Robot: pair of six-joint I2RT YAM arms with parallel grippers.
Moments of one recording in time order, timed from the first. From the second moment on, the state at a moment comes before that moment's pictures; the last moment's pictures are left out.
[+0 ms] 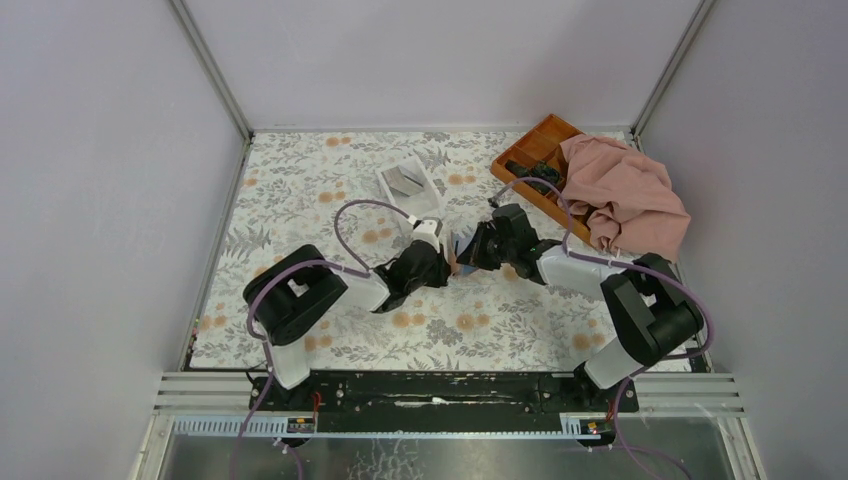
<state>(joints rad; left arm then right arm) -0.83 1.83 0.71 0.53 -0.12 -0.62 0.55 1.56 0.74 0.10 -0.24 0.76</state>
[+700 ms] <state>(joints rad) -0.86 1.49 0.59 0.13 -0.13 -0.67 0.62 1.66 0.83 0.01 -0.15 0.71</state>
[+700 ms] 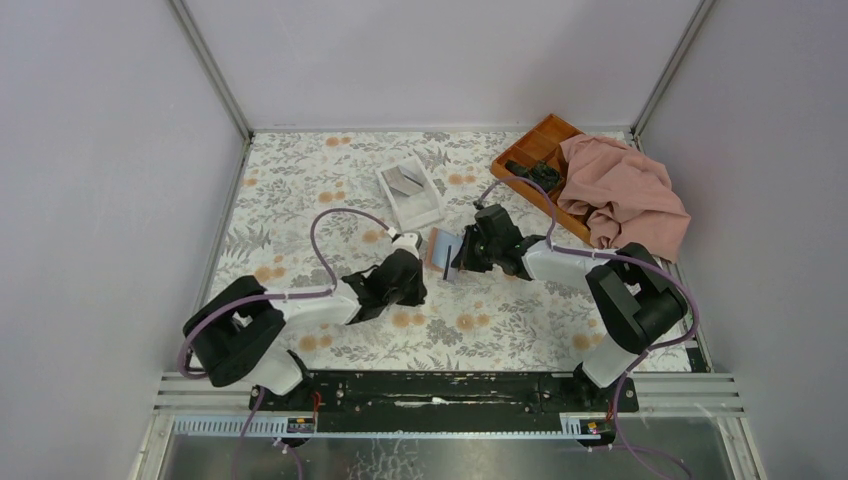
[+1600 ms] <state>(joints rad) -0.86 1.76 0.98 -0.04 -0.30 -0.57 0.62 1.67 0.85 -0.01 -0.13 0.71</state>
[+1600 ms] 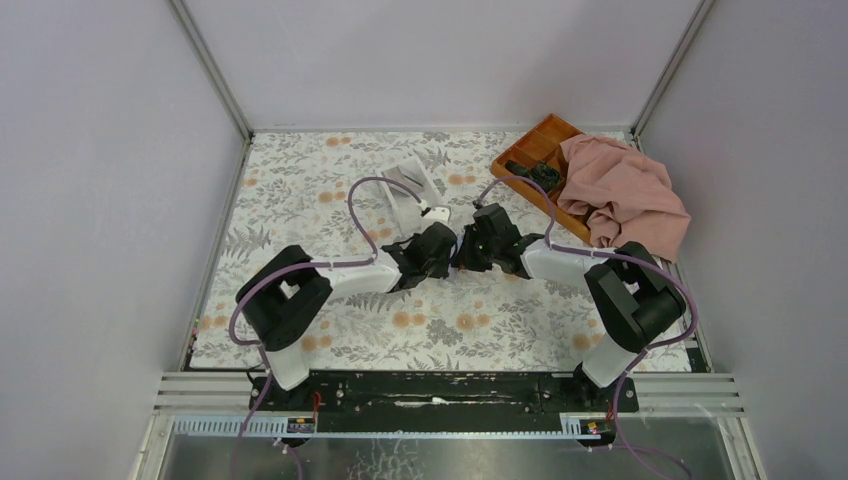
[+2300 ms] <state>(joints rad) -0.78 1.80 0.97 -0.03 -0.32 -0.57 0.59 1.66 0.87 -0.05 -0.16 0.70</state>
